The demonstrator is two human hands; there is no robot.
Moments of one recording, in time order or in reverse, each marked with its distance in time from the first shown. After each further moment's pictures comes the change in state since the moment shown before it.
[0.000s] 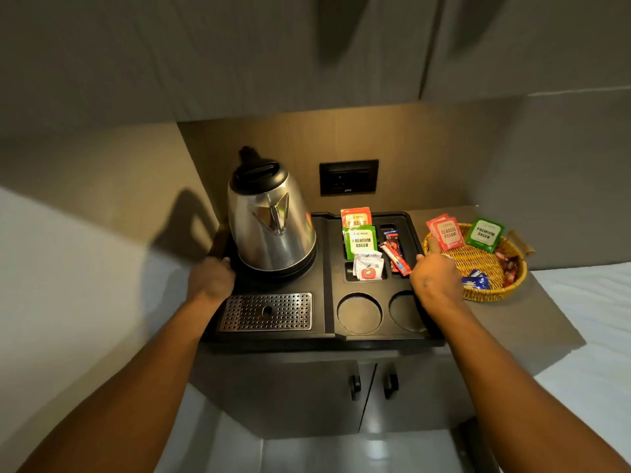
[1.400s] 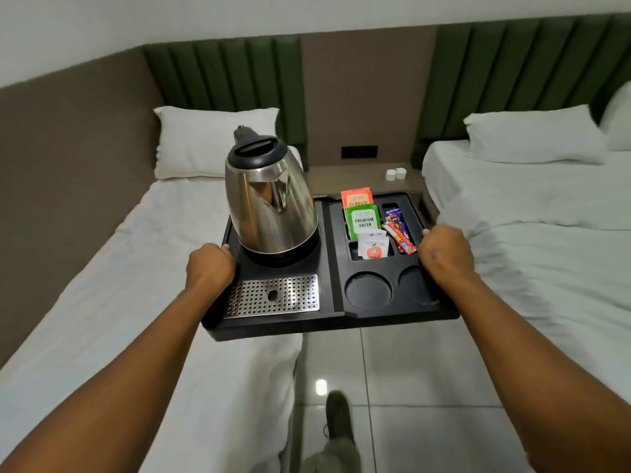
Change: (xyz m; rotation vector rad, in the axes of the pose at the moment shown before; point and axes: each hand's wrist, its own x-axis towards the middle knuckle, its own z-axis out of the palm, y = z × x) left_hand -0.866 0.616 0.354 -0.054 -0.619 1.367; right_hand -0.380 0.823 -0.583 -0.230 0.782 1.168
